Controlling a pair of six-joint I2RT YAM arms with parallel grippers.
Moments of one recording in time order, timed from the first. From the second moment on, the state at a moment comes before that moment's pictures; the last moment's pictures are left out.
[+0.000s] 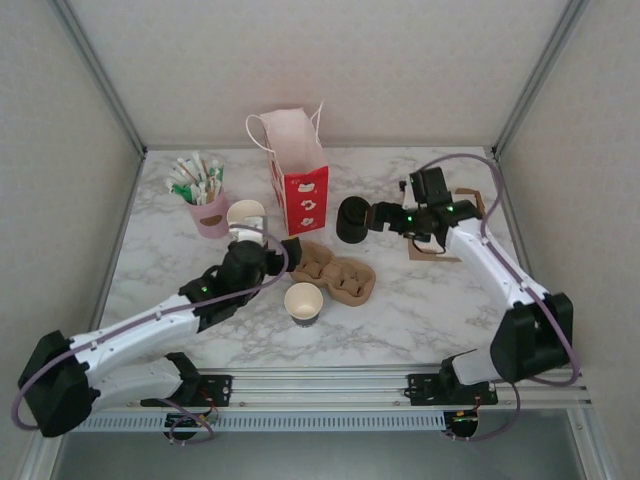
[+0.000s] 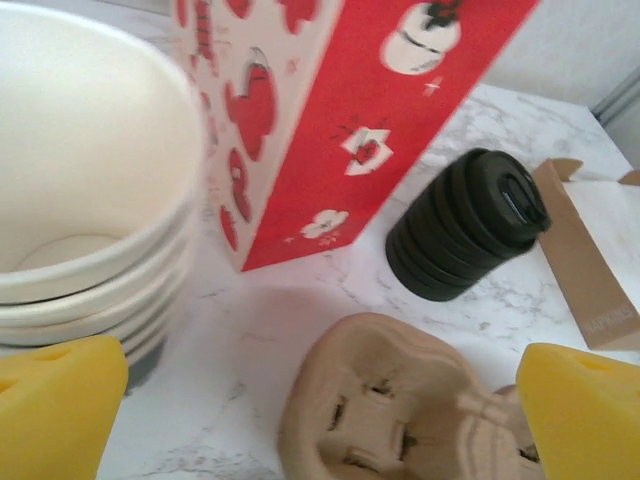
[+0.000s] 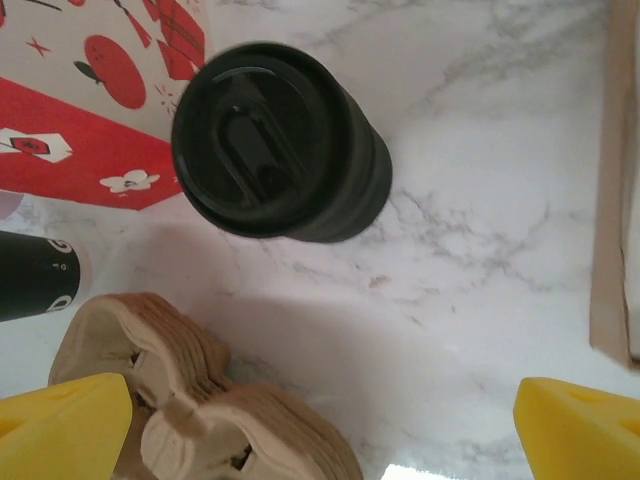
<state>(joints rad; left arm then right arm) -0.74 1.04 0.60 0.02 -0.44 -0.56 0.34 1.45 1.22 -0.71 -0.21 0.39</state>
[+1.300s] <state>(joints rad) -0.59 0.92 0.40 0.31 -0.22 -0.55 0.42 1.96 1.67 -0.79 -0.18 0.00</state>
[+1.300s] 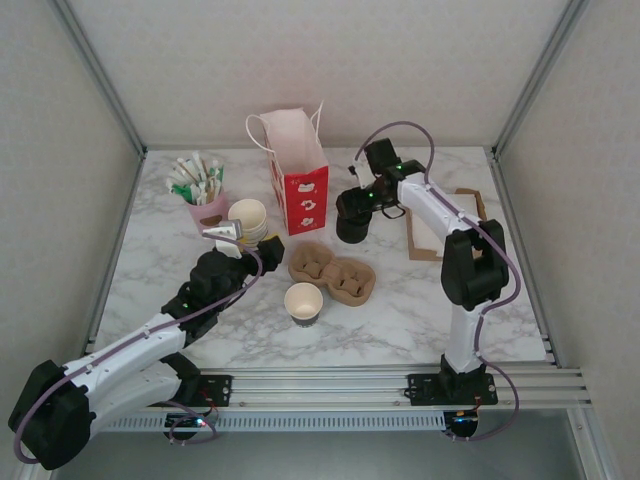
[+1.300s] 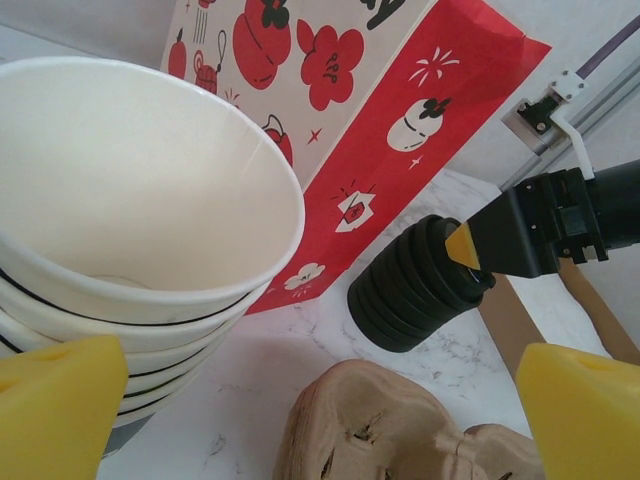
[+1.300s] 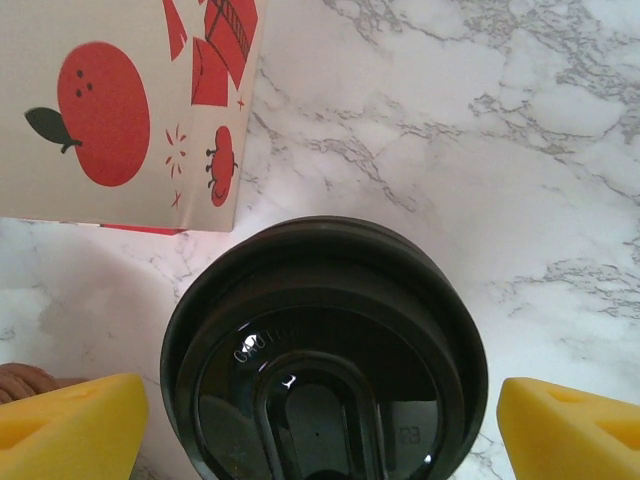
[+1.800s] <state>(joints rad) -0.59 0.85 0.37 0.33 -0.22 -0.55 0.43 1.98 1.69 -0.81 -0.15 -0.01</state>
